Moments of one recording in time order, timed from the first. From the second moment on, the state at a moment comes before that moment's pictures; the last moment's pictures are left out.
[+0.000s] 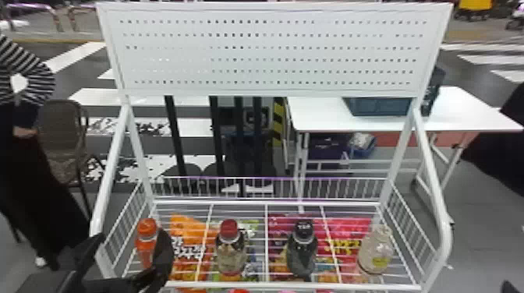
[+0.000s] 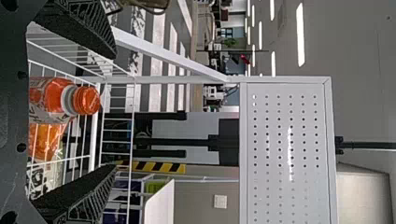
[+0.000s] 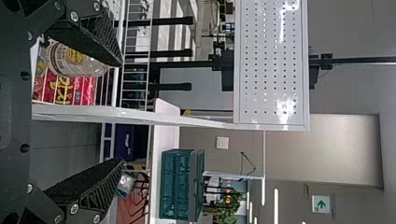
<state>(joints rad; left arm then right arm) 0.55 0.31 -0.12 -2.30 0.20 0.16 0.41 1.00 -0.41 -0.38 -2.31 -0.52 -0.15 0.11</state>
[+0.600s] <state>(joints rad) 0.55 0.32 -0.12 -2.31 0.20 0.16 0.41 0.99 -0.41 -0.39 -2.31 -0.52 -0.15 0.11</state>
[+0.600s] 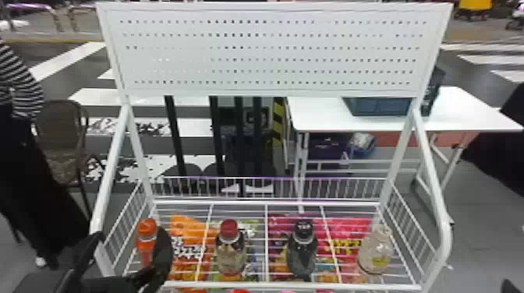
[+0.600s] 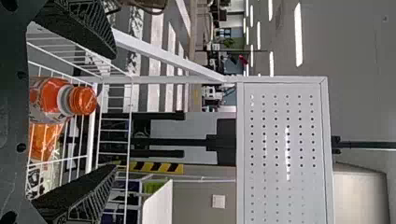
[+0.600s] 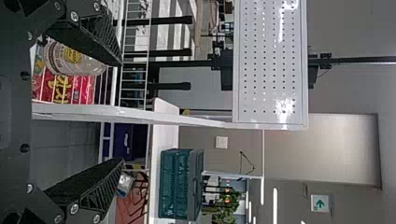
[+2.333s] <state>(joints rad) 0.07 0.18 -0.61 -1.40 0.15 -0.32 0.61 1.01 -0.41 -0.39 -2.30 -0.52 -0.18 0.12</state>
